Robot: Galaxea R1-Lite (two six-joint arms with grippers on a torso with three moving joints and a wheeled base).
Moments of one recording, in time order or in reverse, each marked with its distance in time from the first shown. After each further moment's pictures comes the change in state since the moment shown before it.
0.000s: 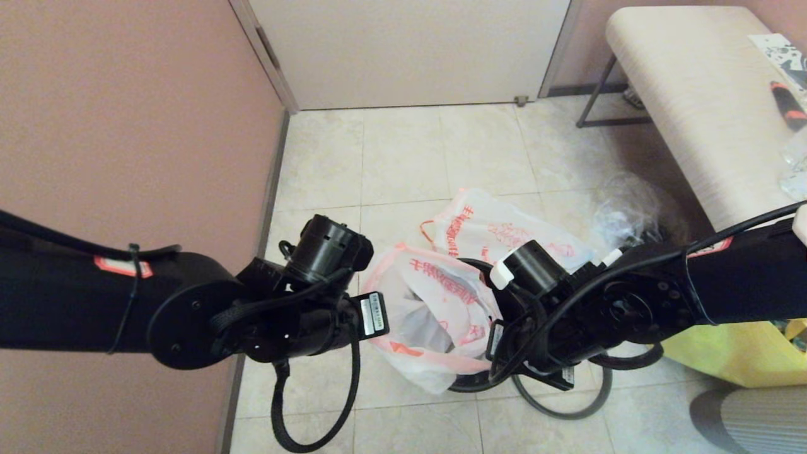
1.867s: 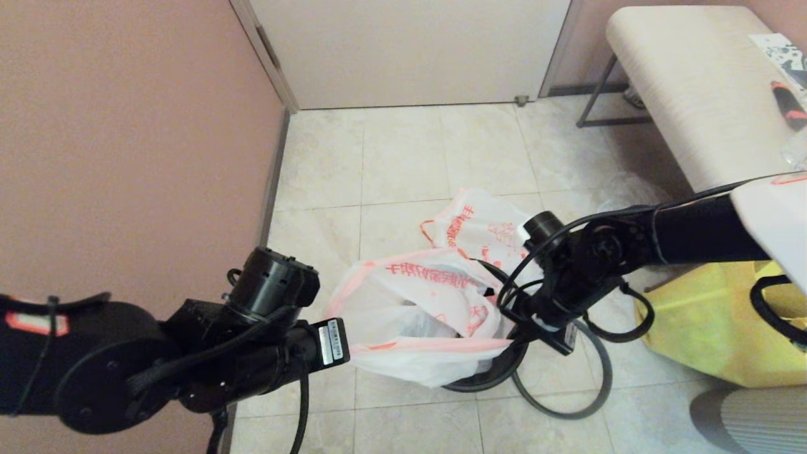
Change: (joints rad) left arm 0.048 -0.111 0.239 -0.144 -0.007 0.003; right arm -0.209 0.142 -0.290 0.215 0.185 0.040
